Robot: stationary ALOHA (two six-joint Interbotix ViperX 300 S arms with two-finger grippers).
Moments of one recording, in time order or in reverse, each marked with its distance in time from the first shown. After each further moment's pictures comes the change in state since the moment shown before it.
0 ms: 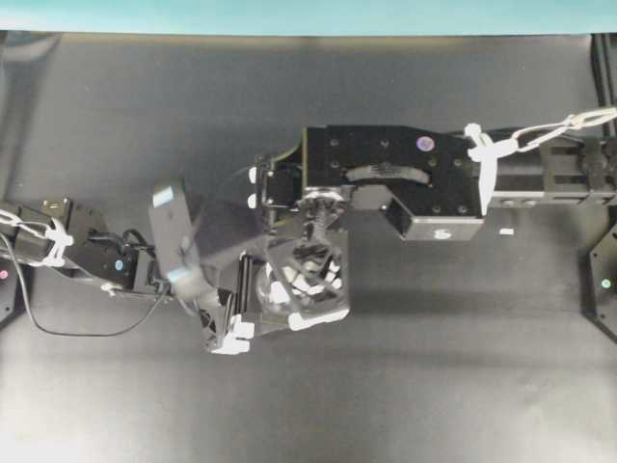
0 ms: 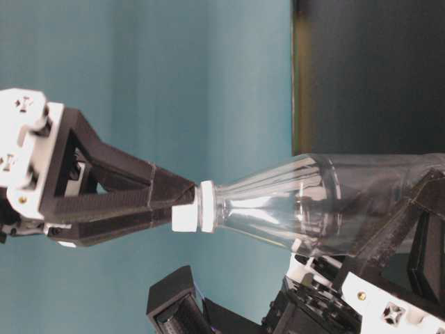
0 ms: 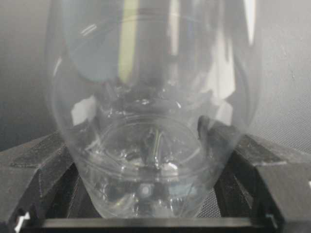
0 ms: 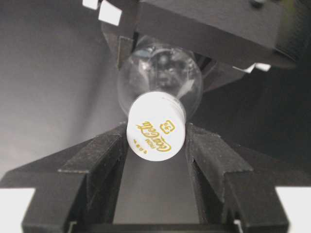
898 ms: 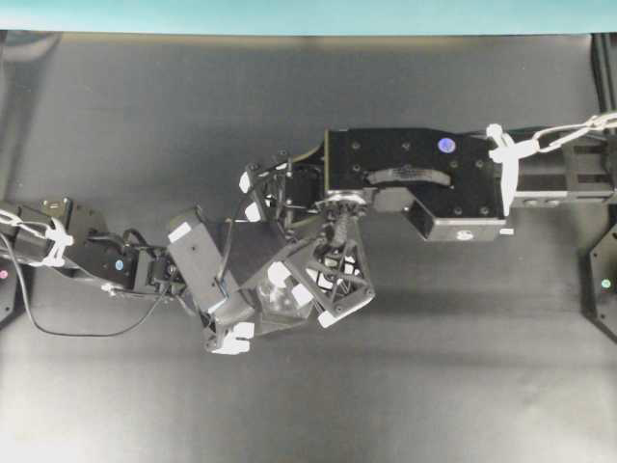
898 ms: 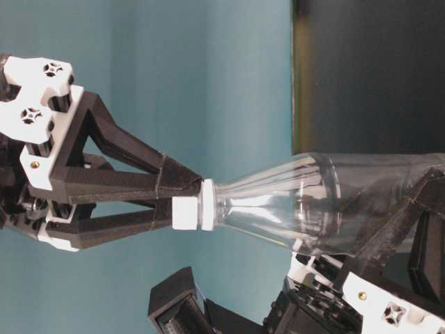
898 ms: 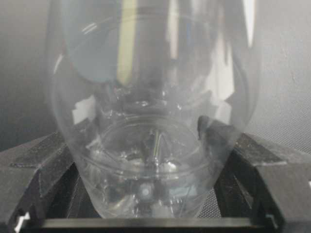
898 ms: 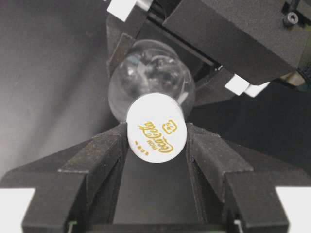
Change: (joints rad) left arm 0.000 -0.002 -0.006 0.000 0.038 -0.002; right arm -0.002 -0.051 0.103 -0.008 -0.067 -0.181
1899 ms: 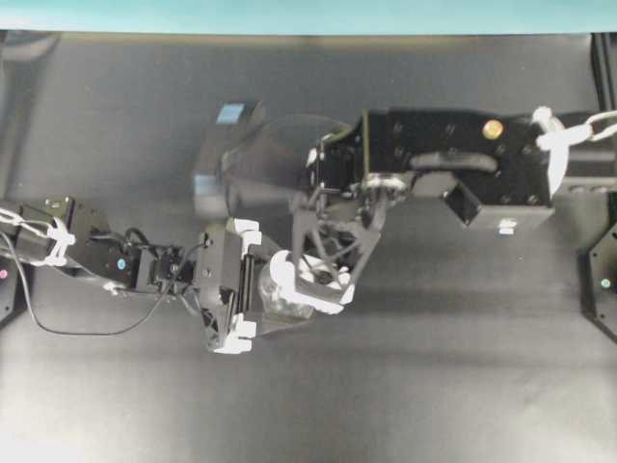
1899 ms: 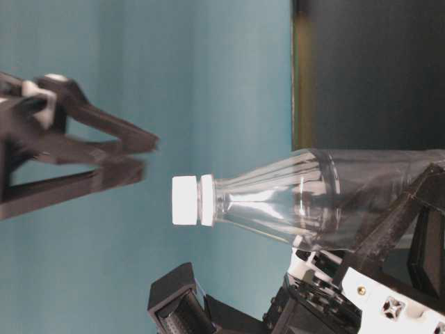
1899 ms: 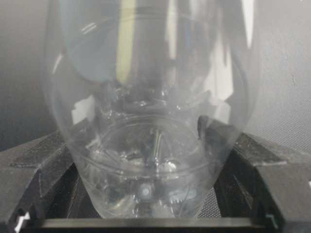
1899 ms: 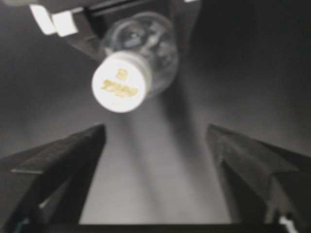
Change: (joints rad) left arm 0.005 0.003 -0.009 0.000 0.012 -0.002; right arm -0.006 -0.081 -0.044 -0.034 0.083 0.983
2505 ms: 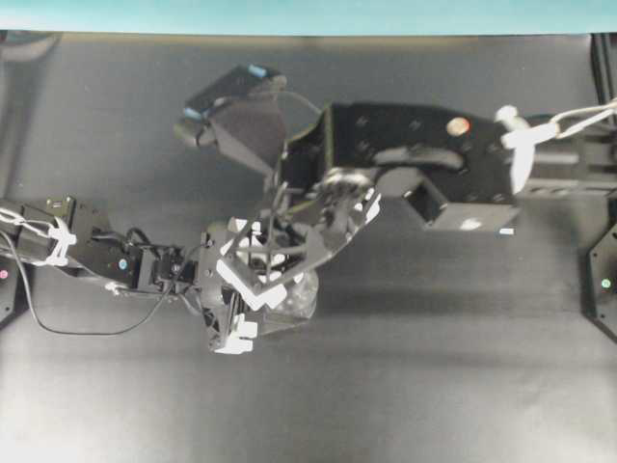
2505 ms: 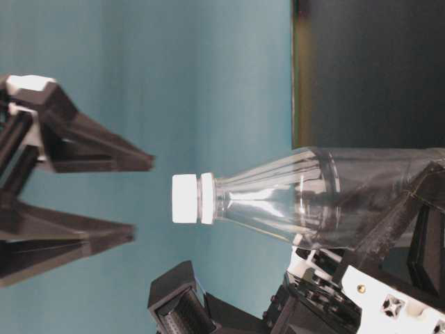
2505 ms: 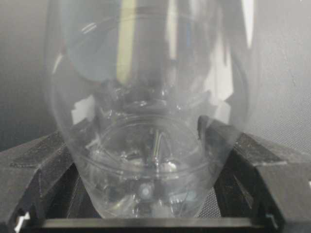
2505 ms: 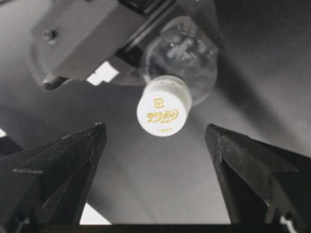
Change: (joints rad) left arm 0.002 0.000 -0.006 0.002 0.017 0.000; right arm 0.009 0.110 -0.115 0.023 0.035 0.383
